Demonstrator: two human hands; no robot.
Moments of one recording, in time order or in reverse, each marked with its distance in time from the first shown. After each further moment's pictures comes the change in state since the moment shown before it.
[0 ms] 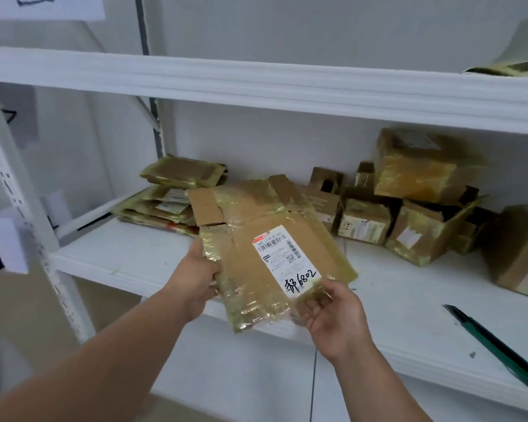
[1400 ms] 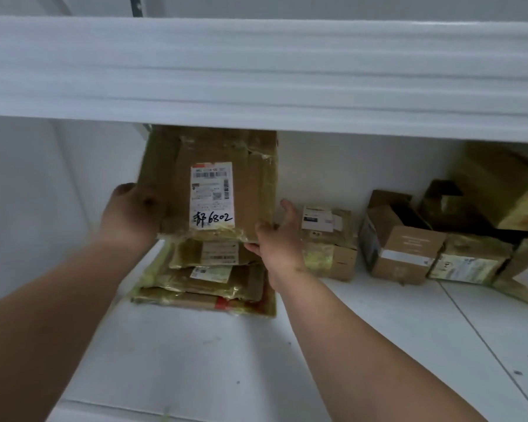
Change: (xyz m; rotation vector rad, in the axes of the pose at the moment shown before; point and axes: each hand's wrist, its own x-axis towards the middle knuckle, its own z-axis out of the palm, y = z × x) left_hand 0.284 0.156 -0.213 1.009 0.375 0.663; right_hand 0.229 0.082 0.309 -0.621 0.056 -0.450
